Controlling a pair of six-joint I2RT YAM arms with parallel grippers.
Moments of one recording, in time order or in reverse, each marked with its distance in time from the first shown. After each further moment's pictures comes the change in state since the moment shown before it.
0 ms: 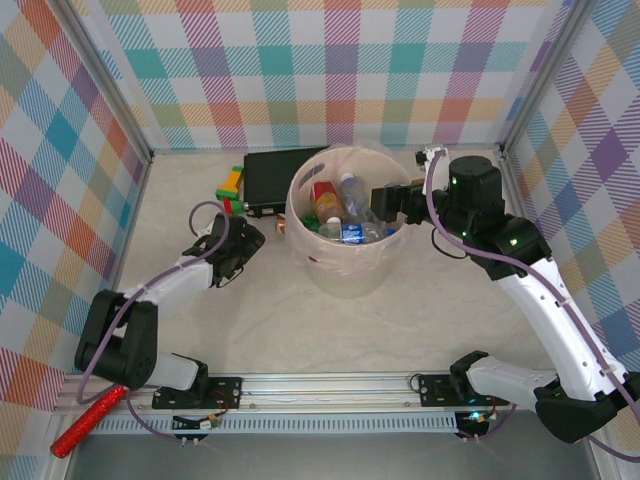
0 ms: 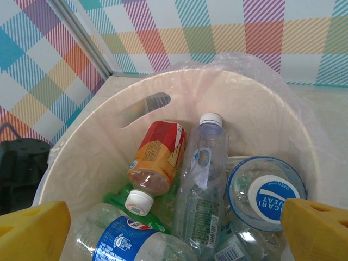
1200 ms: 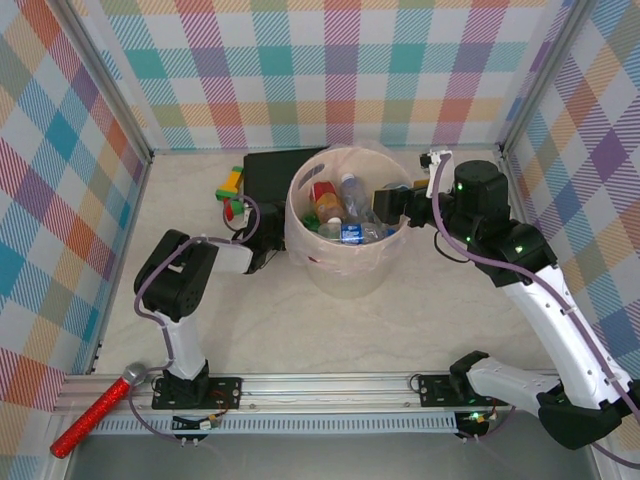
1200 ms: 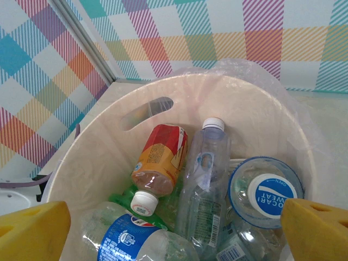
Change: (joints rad) left arm -0.120 0.536 0.135 0.750 0.085 -0.539; right arm 0.003 -0.037 -0.024 0.014 0.011 0.002
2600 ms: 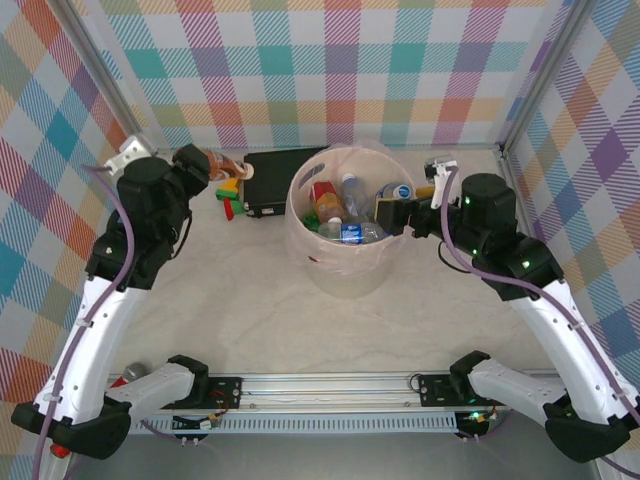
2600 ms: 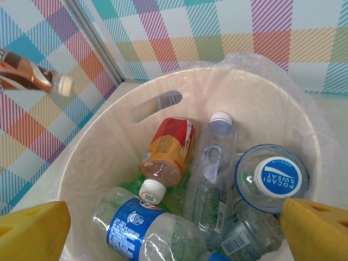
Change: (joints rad) left arm 0.045 -0.858 0.599 -1.147 -0.373 0.850; right arm 0.011 -0.094 -0.079 0.028 -0.021 -0.003
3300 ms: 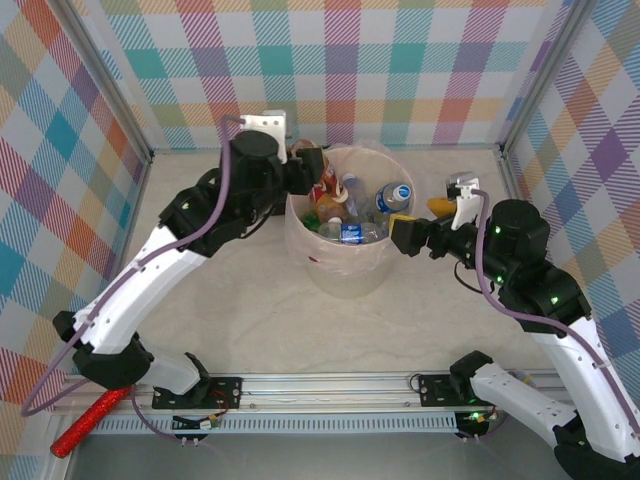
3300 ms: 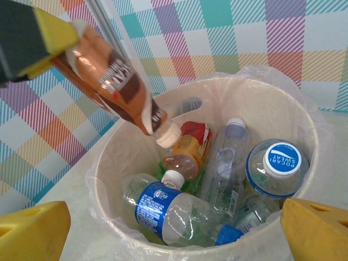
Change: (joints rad) left arm -0.474 0.382 0.365 -0.091 0.030 0.309; right arm 0.000 -0.160 -0.063 -0.002 -0.048 -0.006
